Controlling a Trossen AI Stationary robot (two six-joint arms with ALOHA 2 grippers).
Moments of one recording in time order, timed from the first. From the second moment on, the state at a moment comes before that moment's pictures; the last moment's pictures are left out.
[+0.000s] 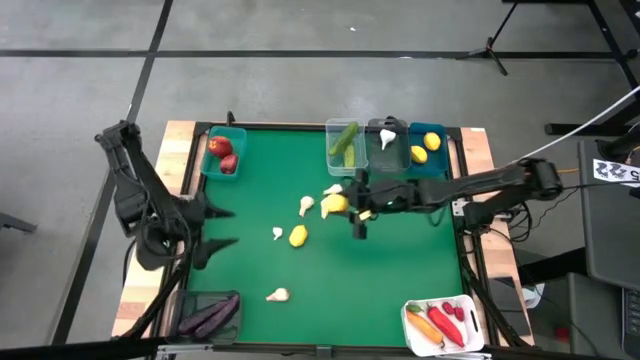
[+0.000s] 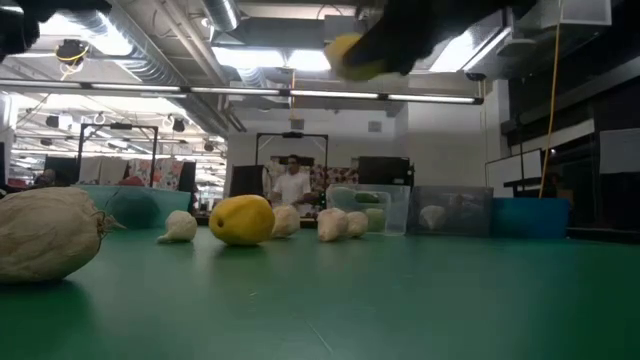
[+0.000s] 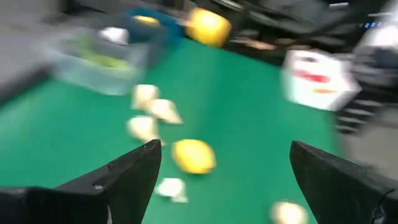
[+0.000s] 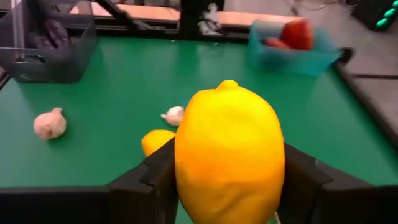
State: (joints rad) left arm -1.02 0.84 0.83 -0.88 -1.06 -1.06; right arm 0.09 1.42 0.98 -0.02 0.15 -0.03
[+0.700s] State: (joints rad) left arm -0.74 0.67 0.69 -0.26 -0.47 -0.26; right arm -0.01 1.07 0.98 -0.43 0.31 -0.05
